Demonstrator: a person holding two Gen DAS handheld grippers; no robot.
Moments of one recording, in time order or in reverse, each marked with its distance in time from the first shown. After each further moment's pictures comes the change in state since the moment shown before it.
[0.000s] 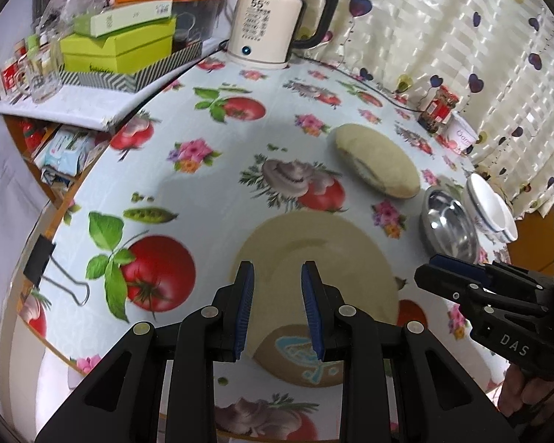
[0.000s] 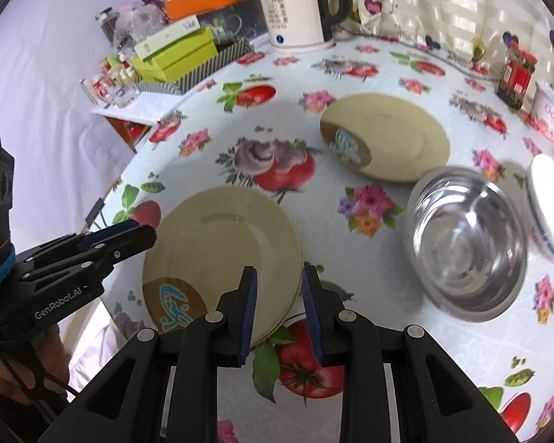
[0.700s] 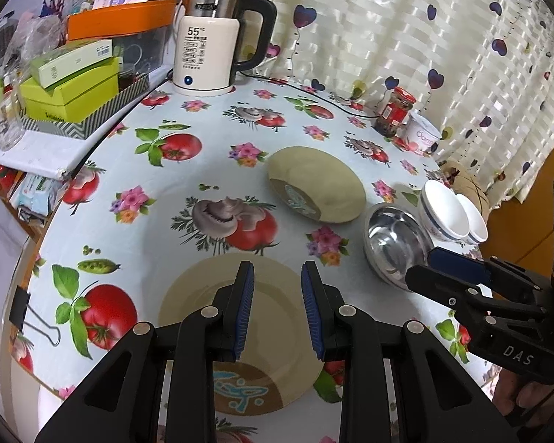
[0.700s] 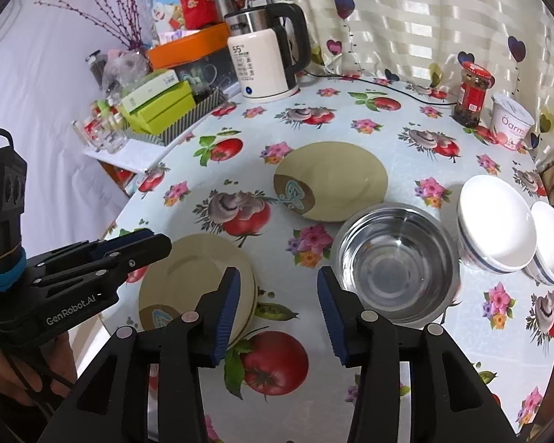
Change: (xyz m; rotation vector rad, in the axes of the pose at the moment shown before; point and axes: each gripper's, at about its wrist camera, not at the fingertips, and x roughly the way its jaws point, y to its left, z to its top) left arm -0.009 -0.059 0.028 0.099 -0.038 -0.079; right arm -0.058 -0.035 0.005 0.057 -0.140 -0.042
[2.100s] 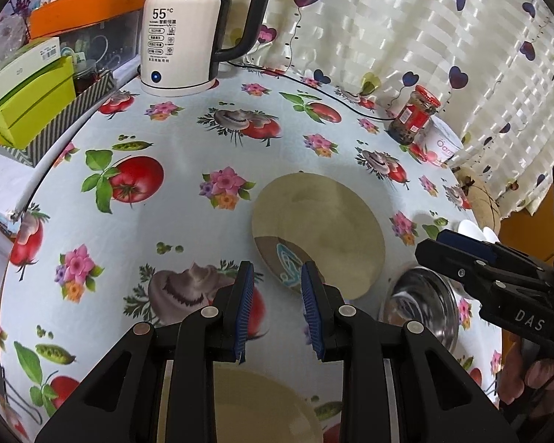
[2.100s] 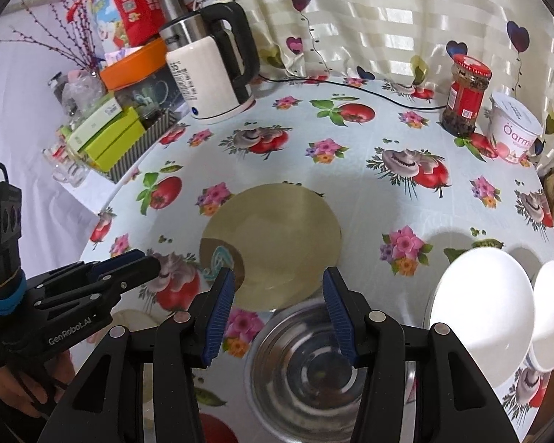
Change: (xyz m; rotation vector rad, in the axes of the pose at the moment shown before) left arm 0.095 -0.006 0.077 -0.010 0.072 -0.014; right arm 0.060 -0.079 0.083 0.066 0.036 -0.030
